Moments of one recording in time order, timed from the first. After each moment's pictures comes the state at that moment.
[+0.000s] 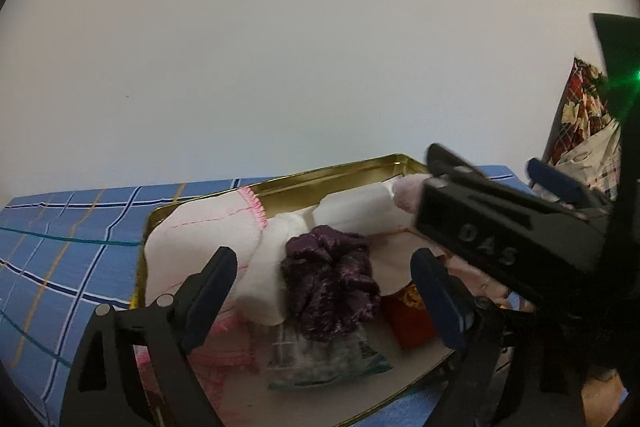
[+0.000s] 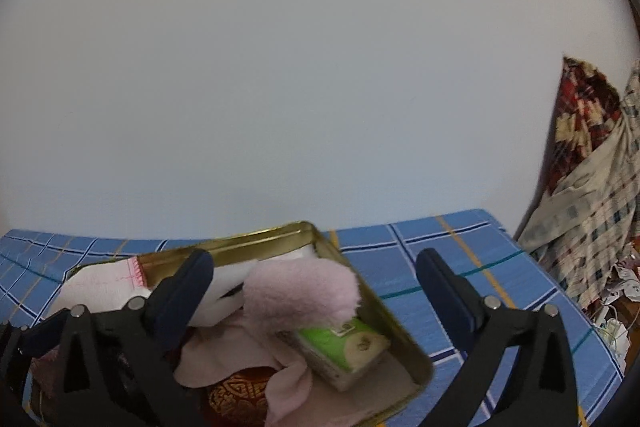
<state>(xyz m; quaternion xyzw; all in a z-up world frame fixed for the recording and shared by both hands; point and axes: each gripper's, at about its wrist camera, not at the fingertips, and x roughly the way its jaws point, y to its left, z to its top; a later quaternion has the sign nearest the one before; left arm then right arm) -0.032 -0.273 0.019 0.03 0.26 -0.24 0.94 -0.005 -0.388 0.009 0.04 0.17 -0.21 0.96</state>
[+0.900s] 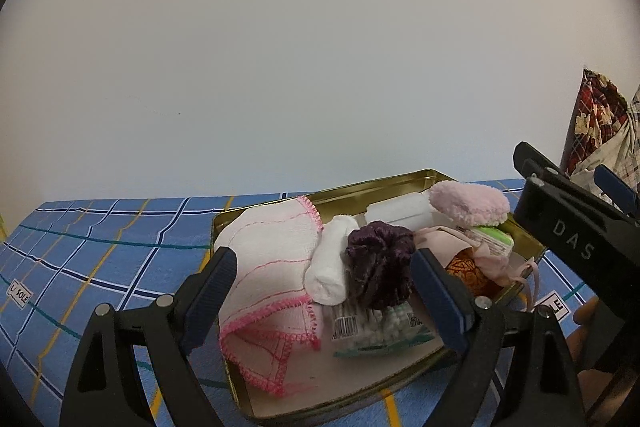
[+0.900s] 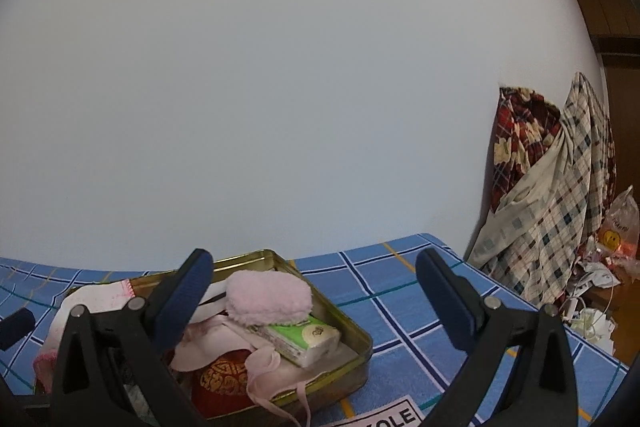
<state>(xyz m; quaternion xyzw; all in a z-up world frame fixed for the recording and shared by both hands) -0.066 -0.226 0.029 0.03 0.21 -0.20 0.96 -0.058 -0.369 0.025 0.03 0.09 -0.28 0.95</state>
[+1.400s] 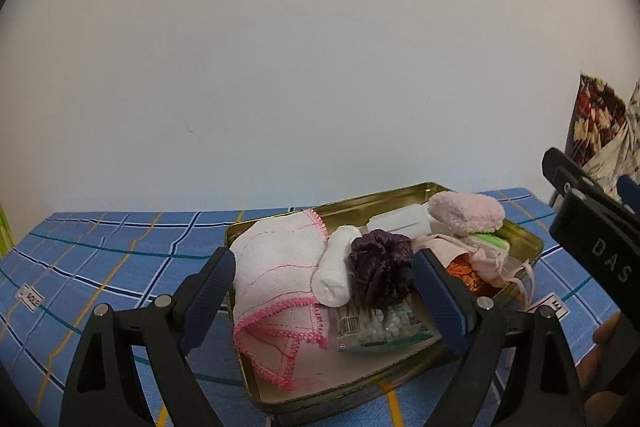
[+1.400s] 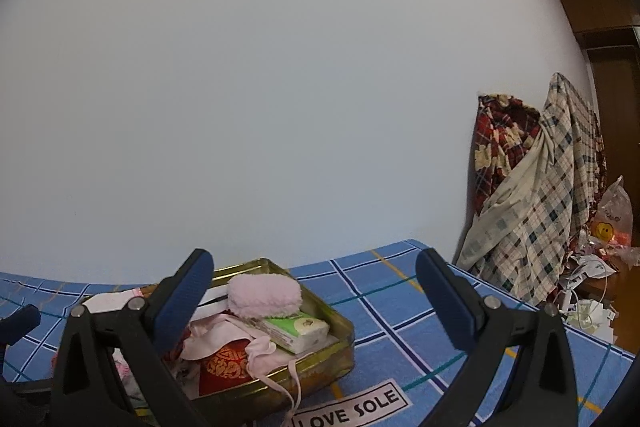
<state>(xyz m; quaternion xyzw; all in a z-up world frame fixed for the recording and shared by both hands) -0.084 -0.220 0.034 0.02 0.17 -0.19 0.97 -0.095 -0.359 0.028 0.04 0.05 -0.30 0.95</state>
